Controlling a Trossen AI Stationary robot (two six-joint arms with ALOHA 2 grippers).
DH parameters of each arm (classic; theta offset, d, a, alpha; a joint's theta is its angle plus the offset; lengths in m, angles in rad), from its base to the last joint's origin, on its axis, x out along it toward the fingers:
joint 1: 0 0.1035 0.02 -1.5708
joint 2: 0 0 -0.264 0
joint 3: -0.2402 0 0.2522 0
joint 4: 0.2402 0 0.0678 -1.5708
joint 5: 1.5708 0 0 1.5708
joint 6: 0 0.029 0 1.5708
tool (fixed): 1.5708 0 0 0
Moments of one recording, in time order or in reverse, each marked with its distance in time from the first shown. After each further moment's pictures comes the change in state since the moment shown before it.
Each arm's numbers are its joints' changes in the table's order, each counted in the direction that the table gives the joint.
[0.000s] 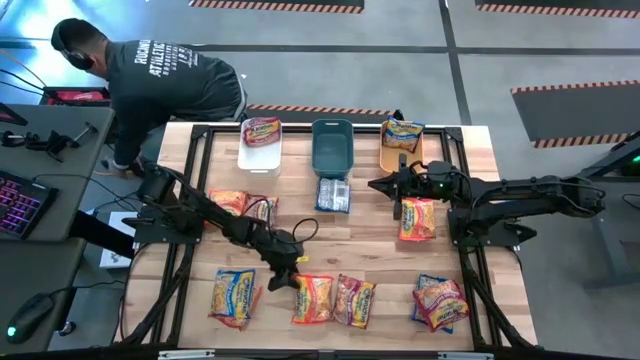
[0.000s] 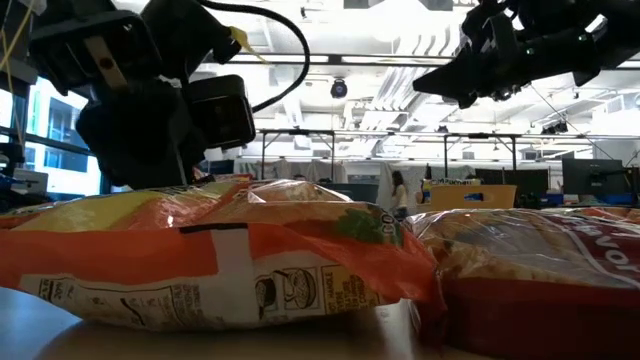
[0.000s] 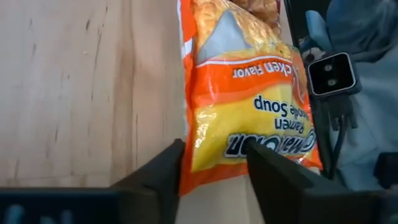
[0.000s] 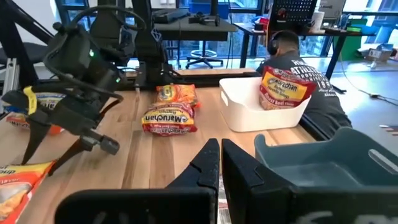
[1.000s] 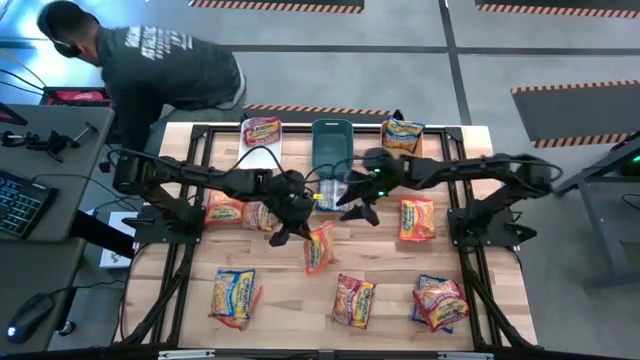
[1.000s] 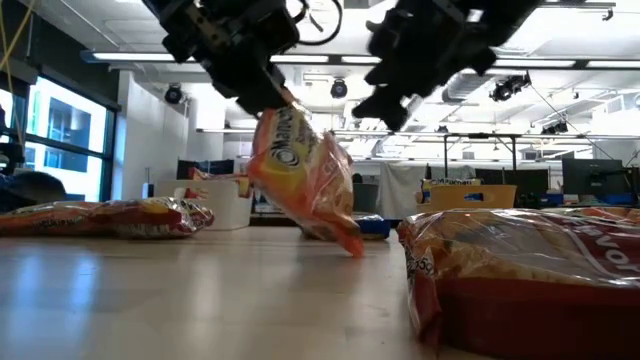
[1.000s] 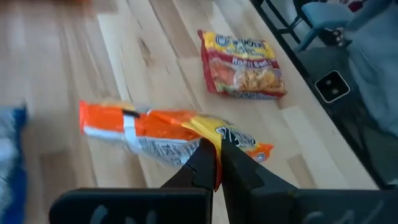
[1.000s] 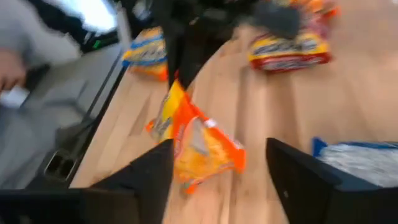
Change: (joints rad) left arm 0.342 -0.243 -0.319 0.670 0.164 0.742; right arm -0.010 0.558 -0.551 0.466 -0.534 0.118
